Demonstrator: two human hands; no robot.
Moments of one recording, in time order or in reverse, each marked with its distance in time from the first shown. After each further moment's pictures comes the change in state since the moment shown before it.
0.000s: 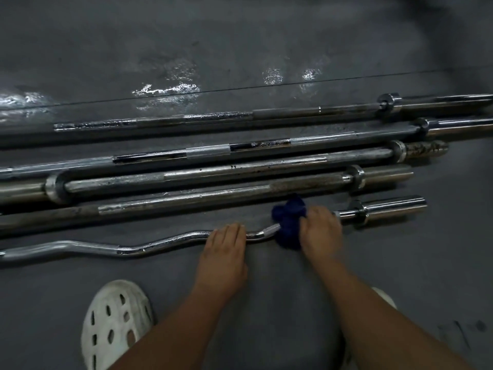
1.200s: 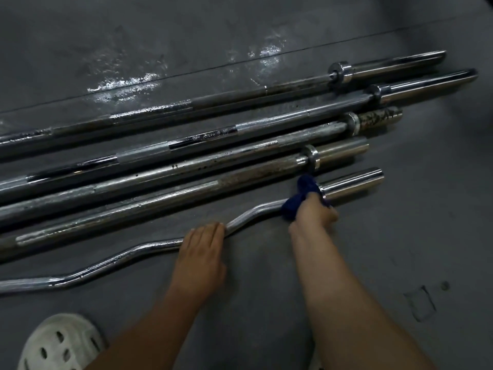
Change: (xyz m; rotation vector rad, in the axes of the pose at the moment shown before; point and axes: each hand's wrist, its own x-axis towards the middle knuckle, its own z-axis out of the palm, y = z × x) left_hand 0.036 0.038 0.023 -0.003 -0.029 0.093; right_hand 0.041 0.034 -0.030 1.205 0.570 1.469
